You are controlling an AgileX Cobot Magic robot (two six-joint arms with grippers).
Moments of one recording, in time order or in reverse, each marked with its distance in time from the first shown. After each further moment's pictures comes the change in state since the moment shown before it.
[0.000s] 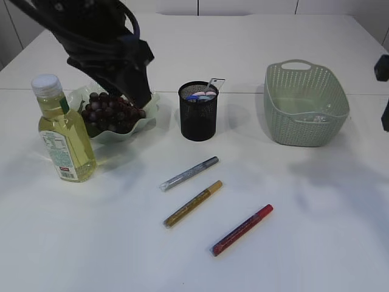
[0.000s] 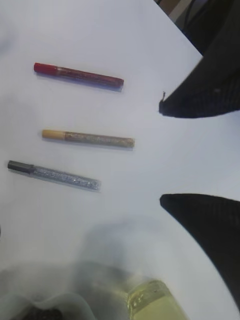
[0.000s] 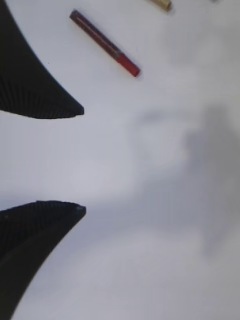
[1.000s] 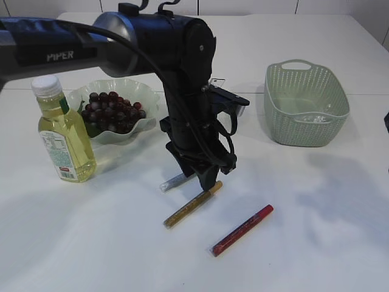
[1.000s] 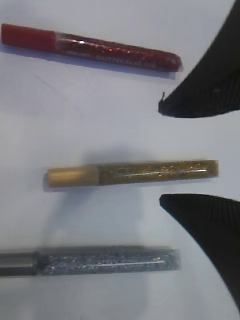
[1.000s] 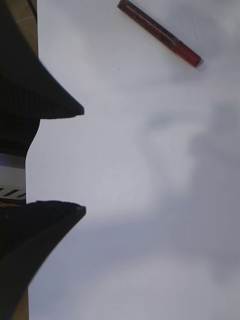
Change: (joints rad) left arm -0.154 0.522 -0.220 0.042 -0.024 0.008; right arm -0.002 -0.124 0.233 0.066 -0.006 -0.008
